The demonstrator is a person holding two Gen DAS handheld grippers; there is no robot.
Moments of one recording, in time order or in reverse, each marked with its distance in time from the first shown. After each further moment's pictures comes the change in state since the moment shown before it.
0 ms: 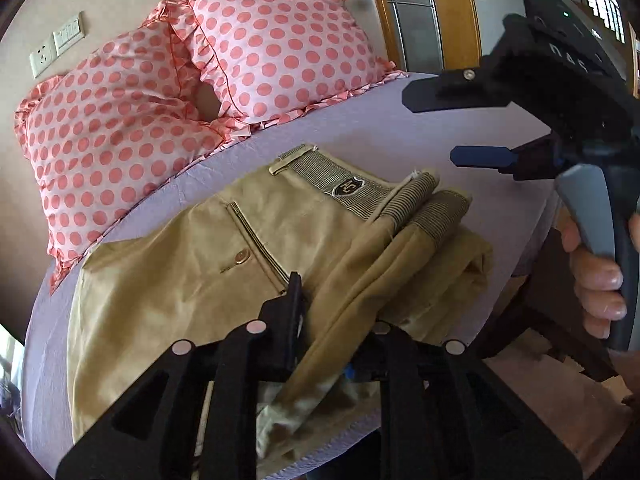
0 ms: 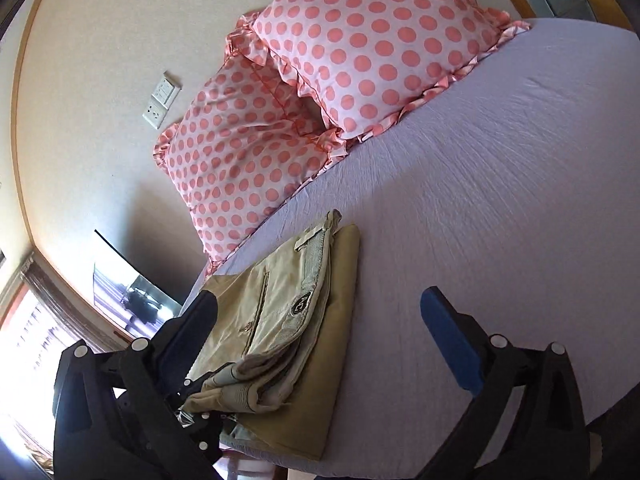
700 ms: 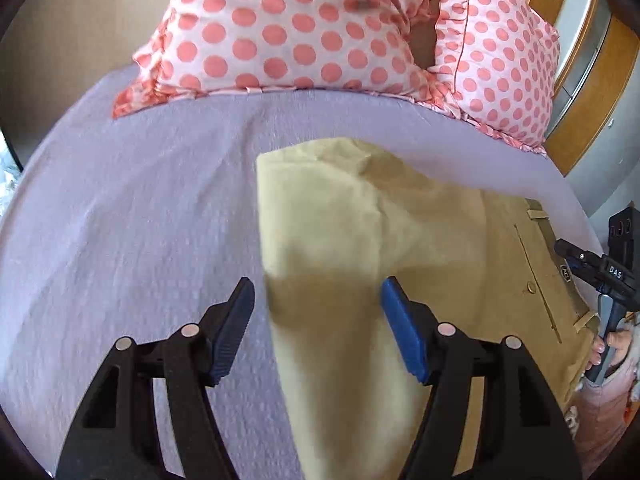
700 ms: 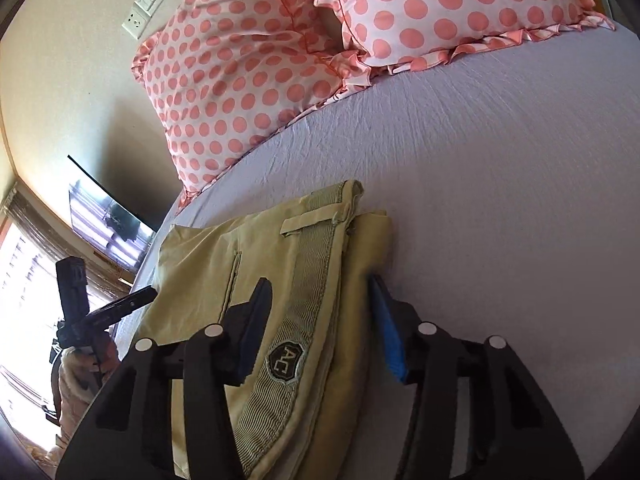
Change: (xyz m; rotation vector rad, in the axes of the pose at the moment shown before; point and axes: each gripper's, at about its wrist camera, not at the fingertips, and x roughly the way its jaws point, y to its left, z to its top) left arm 0.023 0.257 -0.051 -0.619 0.236 -0.096; right arm 0.097 0.017 0.029 -0.119 0.309 -0.061
